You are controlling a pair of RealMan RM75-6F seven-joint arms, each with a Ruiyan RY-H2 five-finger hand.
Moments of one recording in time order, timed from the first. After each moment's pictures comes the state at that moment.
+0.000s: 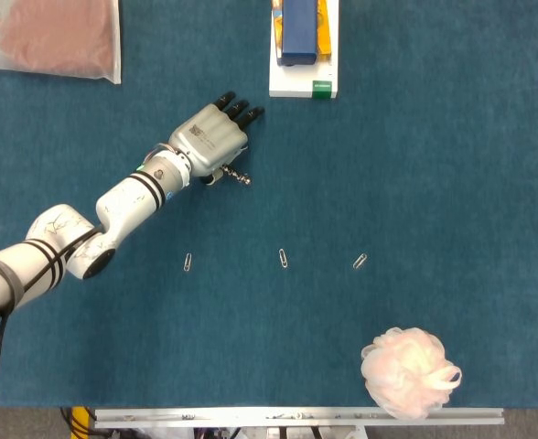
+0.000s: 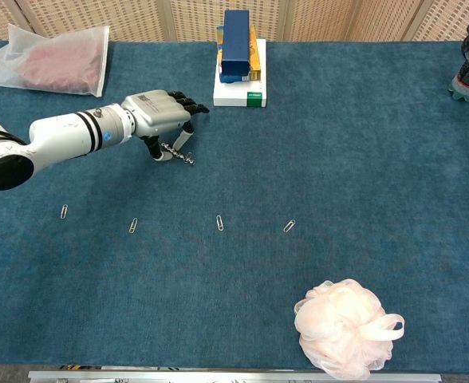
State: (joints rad) left arm -1.02 -1.70 -0.02 -0.94 1.41 0.57 0.10; right arm 0.37 -1.01 0.14 -1.67 -1.20 1.12 -0.13
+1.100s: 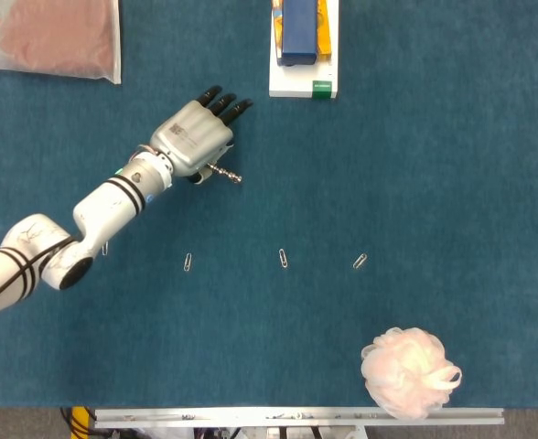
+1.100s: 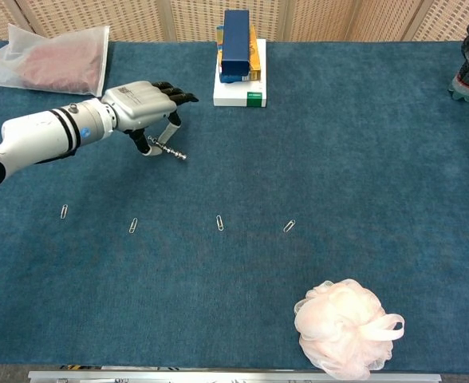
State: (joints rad) left arm -0.96 -1.60 -0.03 -1.07 1.40 0.67 0.11; right arm 0.37 -1.01 0.14 -1.68 -1.21 1.12 -0.13
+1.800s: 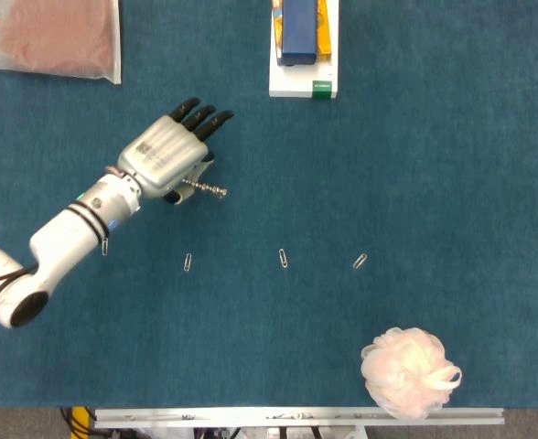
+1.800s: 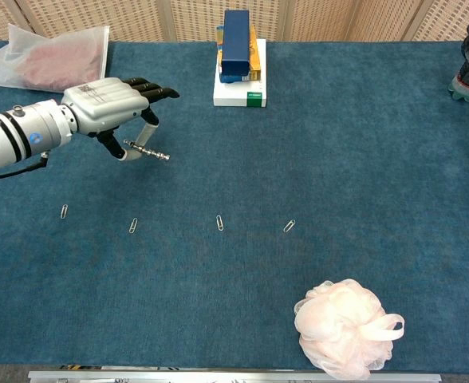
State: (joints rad) left arm -0.86 -1.38 0.00 -1.40 1.40 0.79 0.15; right arm 0.37 -1.00 0.14 -1.70 -1.23 1.13 -0.13
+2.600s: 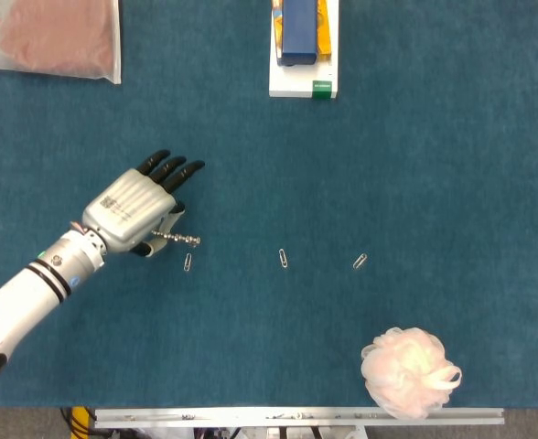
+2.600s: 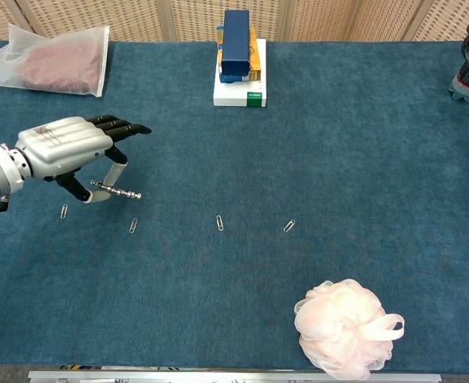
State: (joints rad) left arm -0.70 -1.28 0.10 -1.58 1.48 0.90 0.18; right arm 0.37 -0.99 0.13 -1.75 -1.24 1.14 -0.16
